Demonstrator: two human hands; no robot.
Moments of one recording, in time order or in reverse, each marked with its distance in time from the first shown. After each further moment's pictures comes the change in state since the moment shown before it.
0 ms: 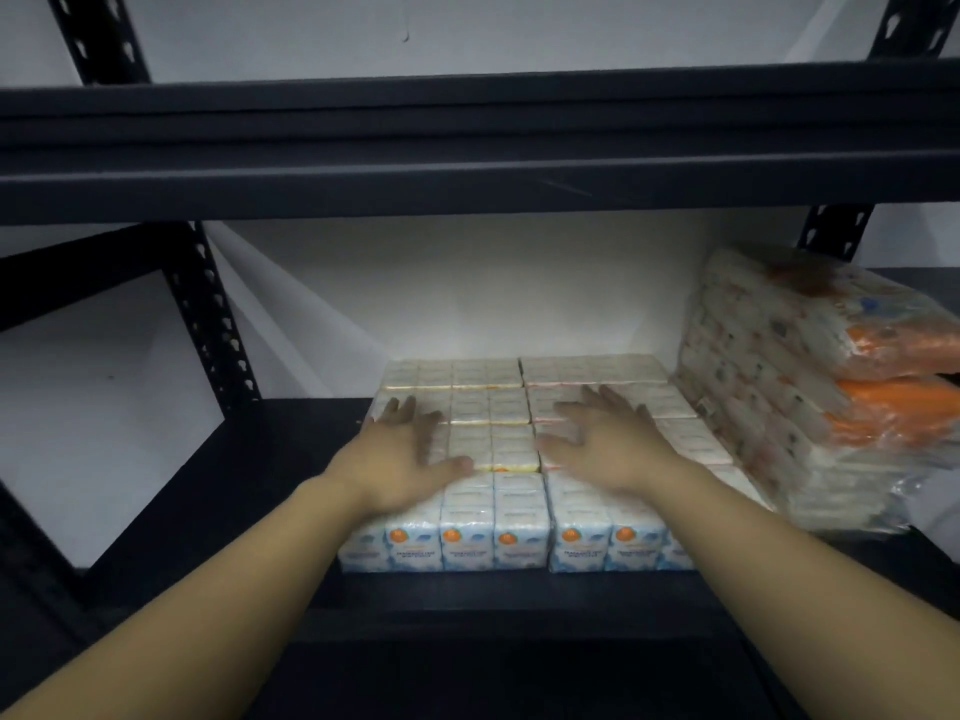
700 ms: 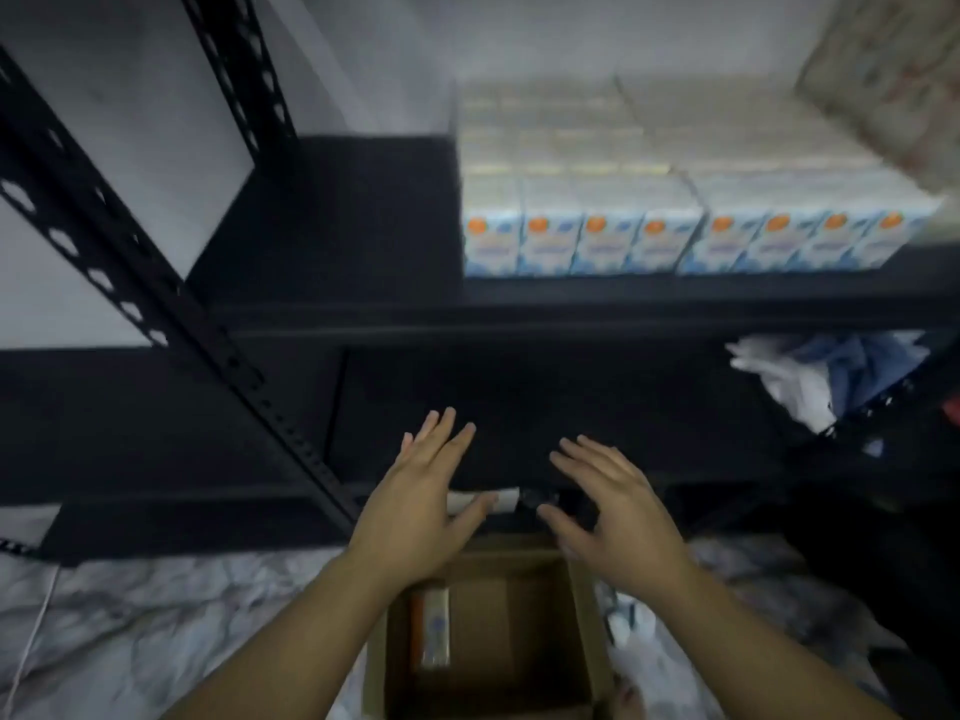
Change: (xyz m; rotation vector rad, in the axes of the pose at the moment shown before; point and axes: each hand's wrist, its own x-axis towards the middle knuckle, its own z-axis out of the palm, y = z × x) left_hand -0.248 -0.122 0.224 -0.288 0.019 0.149; right_hand -0.237 -0.090 0.308 0.225 0.093 -0.128
